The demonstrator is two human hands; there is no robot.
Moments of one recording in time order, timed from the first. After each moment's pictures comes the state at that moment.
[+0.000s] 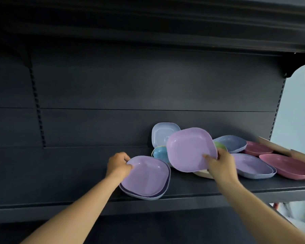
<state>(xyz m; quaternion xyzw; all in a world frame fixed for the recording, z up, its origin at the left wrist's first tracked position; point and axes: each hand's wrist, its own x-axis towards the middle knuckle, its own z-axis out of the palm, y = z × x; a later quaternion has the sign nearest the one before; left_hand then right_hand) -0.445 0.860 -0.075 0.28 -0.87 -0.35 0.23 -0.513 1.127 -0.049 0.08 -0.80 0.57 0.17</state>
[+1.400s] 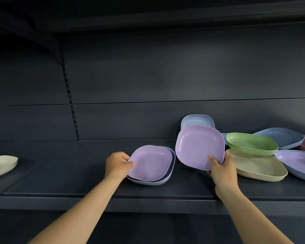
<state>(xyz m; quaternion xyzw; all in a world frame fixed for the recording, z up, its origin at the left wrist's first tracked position) -0.404 0.792 -0.094 0.35 -0.80 -0.39 0.29 -0.533 1.030 -0.112 0.07 -0.65 0.75 0.06</state>
